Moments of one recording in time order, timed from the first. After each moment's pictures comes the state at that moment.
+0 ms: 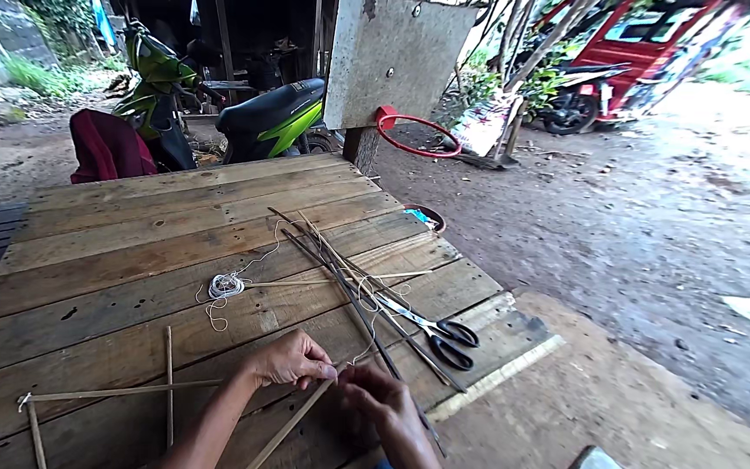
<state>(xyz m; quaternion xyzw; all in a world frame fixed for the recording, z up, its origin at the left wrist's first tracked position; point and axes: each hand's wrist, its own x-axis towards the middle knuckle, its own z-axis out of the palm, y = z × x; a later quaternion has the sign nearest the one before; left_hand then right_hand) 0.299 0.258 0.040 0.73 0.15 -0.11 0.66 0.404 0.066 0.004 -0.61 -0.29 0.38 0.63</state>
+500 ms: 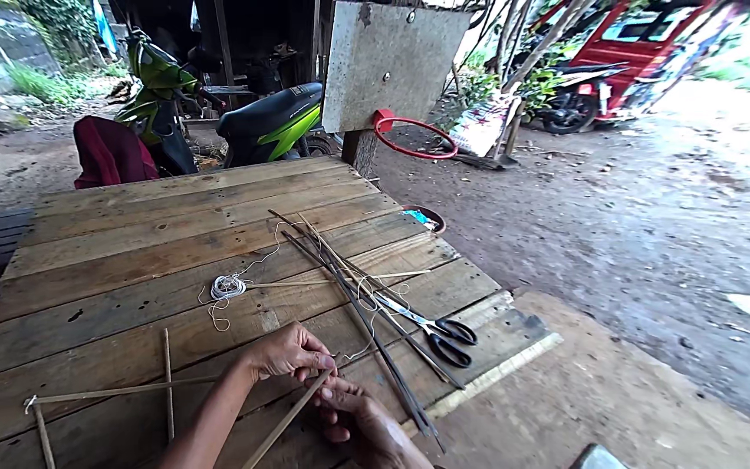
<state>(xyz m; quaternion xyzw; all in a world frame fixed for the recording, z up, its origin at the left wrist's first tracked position) 0.295 0.263 0.050 0.70 0.14 -0.08 0.69 0.389 0.082 0.007 -0.38 -0.08 0.66 0.64</state>
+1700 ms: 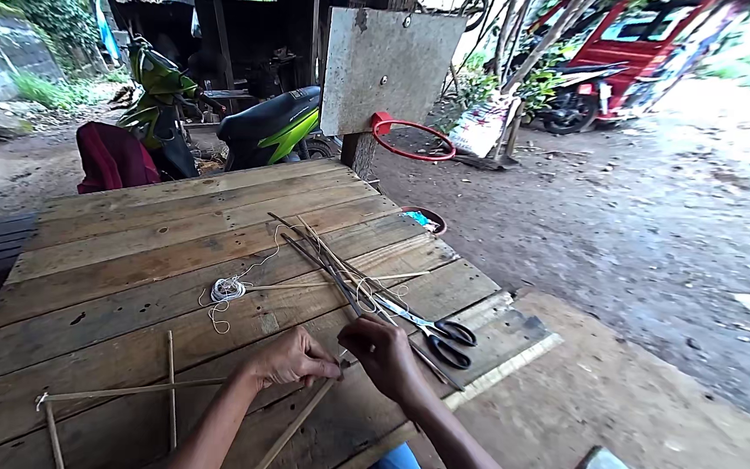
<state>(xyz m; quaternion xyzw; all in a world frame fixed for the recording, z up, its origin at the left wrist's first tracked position) 0.297 0.251 0.053 0.74 0.13 -0.06 0.65 0.454 0.109 0.029 -0.66 -0.58 0.08 0.48</state>
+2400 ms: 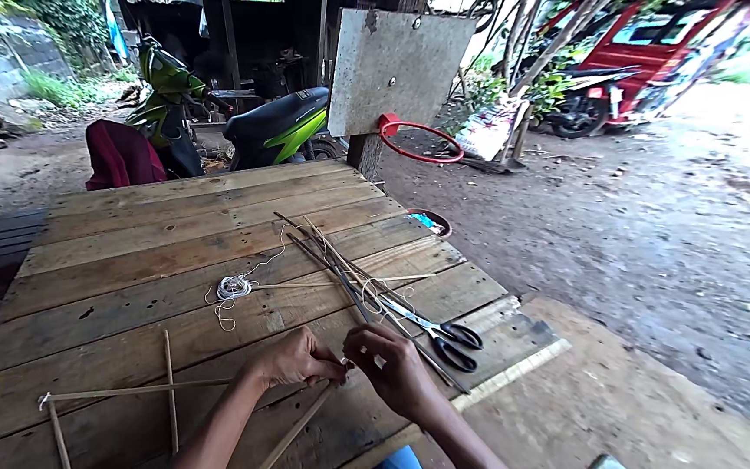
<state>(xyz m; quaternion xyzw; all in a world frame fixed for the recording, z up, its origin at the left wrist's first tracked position) 0.296 0.250 0.052 0.74 0.13 -0.06 0.65 0.453 0.101 0.034 -0.59 -0.66 0.03 0.46</state>
